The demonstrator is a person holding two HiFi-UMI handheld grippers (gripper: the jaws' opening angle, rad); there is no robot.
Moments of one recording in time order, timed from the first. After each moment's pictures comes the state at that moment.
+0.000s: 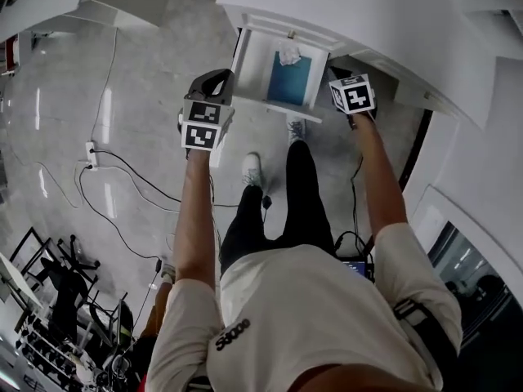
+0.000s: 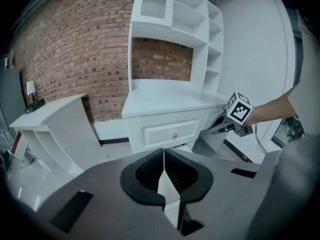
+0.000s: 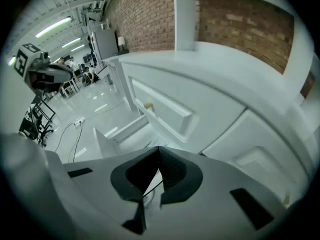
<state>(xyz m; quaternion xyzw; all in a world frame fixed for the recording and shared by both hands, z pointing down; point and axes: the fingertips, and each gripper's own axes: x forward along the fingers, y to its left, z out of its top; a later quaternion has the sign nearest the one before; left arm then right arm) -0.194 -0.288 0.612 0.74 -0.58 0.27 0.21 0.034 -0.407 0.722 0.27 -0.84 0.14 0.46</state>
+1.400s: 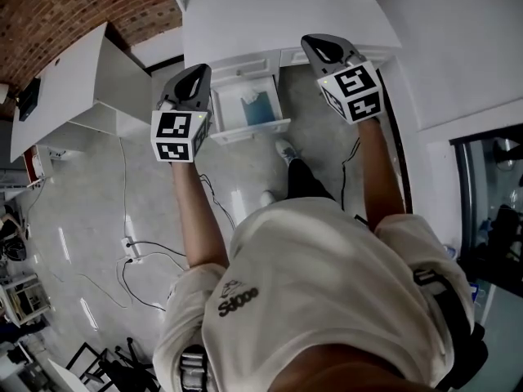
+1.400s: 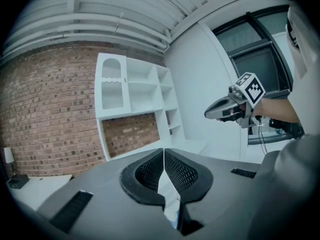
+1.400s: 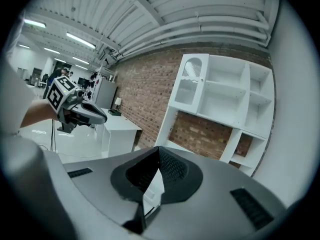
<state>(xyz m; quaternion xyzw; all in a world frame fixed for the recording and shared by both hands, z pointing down) -0.106 -0.153 0.229 0.86 -0.48 0.14 -0.07 0.081 -0.178 0.199 0.44 -0.87 -0.12 0.18</state>
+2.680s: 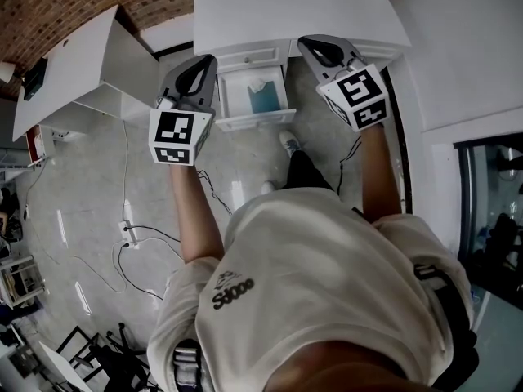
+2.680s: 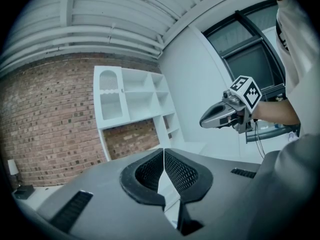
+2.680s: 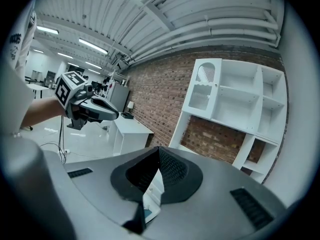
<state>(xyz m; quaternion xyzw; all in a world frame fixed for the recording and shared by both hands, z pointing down) -0.107 -0.100 0.197 0.86 -0.48 0.14 -0.12 0.042 -0.126 0.195 0.38 -0.90 -0.13 0.18</state>
